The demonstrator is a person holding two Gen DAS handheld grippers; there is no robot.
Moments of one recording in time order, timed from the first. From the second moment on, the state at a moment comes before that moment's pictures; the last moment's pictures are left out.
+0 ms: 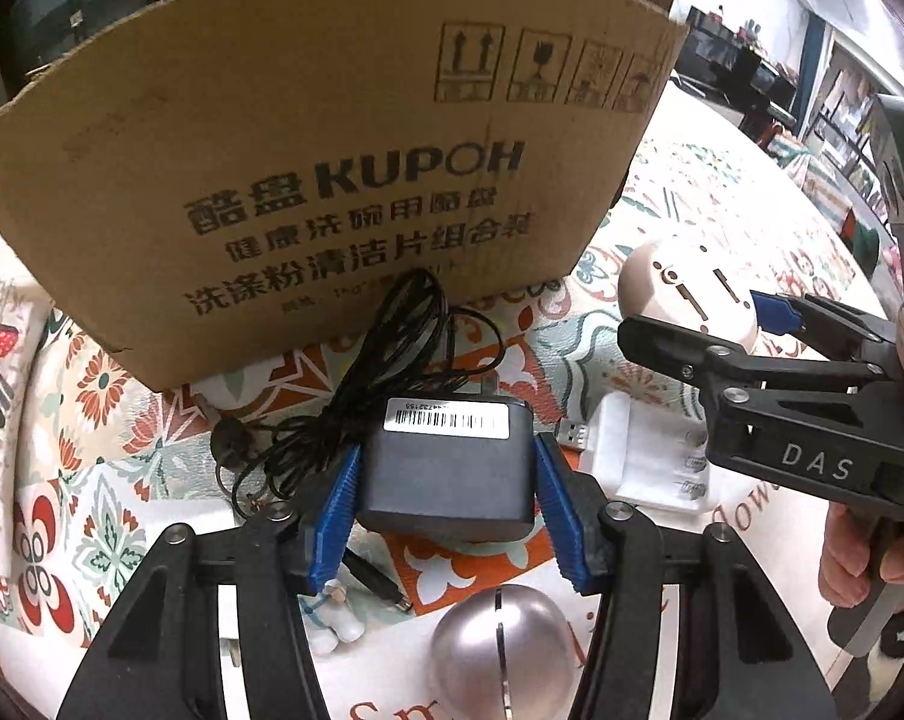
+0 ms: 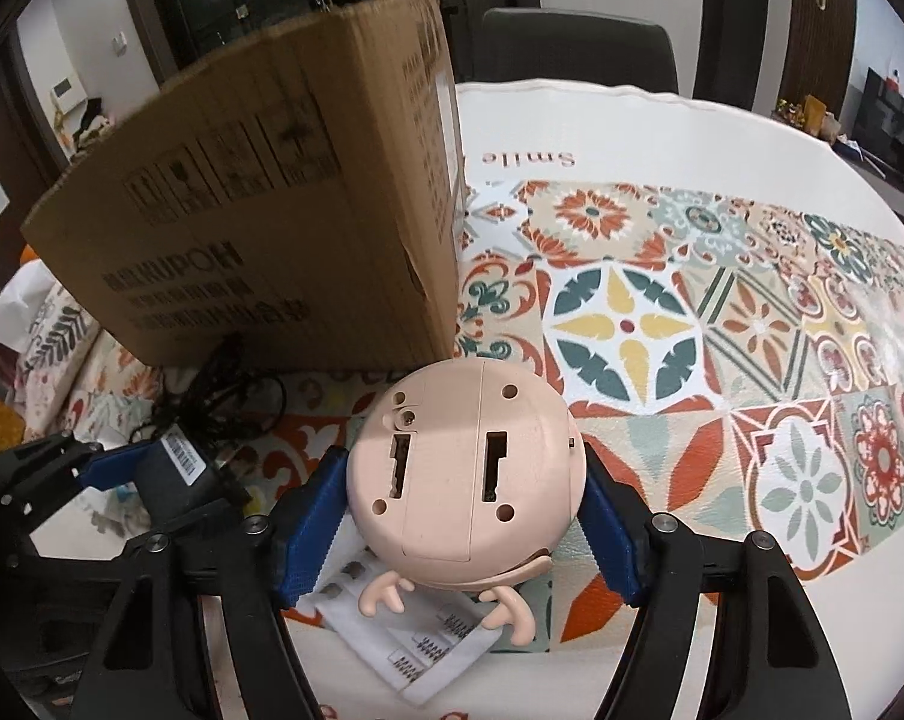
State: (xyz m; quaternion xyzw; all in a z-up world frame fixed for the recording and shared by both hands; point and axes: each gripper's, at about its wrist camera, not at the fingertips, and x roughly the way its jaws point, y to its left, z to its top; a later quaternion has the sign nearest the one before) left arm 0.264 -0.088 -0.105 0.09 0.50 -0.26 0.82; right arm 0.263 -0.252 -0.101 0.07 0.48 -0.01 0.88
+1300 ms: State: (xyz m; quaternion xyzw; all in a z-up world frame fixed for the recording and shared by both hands) left arm 0.220 -0.053 0.009 0.06 0.35 -0.23 0.91; right arm 0.207 -0.220 0.012 0.05 0.34 0.00 0.94
